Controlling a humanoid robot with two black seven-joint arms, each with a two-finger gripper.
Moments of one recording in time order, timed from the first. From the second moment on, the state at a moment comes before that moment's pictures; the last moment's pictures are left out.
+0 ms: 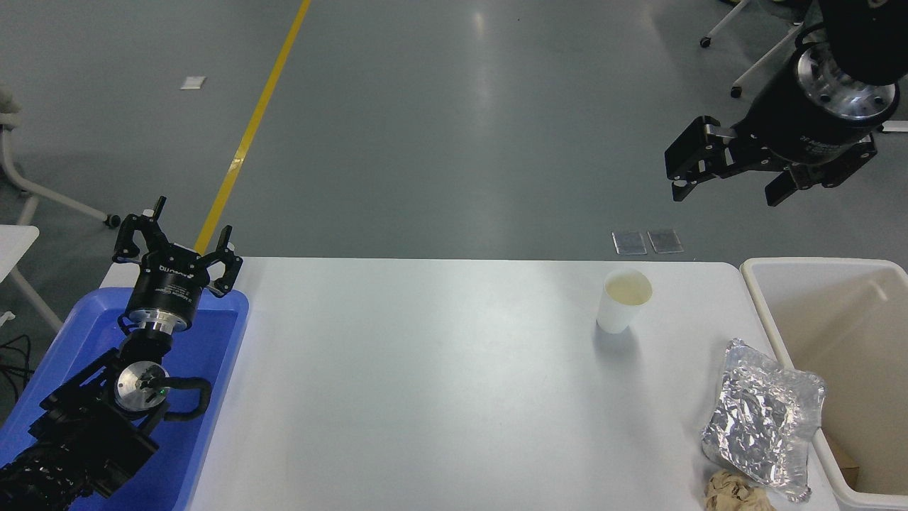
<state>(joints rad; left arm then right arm) -0.60 0.26 -0.88 -0.39 -0.08 -0.65 -0.47 2.45 -0.24 -1.46 1.36 0.01 0.79 -0.04</state>
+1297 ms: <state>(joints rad) -0.60 0.26 -0.88 -0.39 -0.08 -0.65 -0.47 2.46 -0.23 -1.45 1.36 0.02 0.79 -0.04</state>
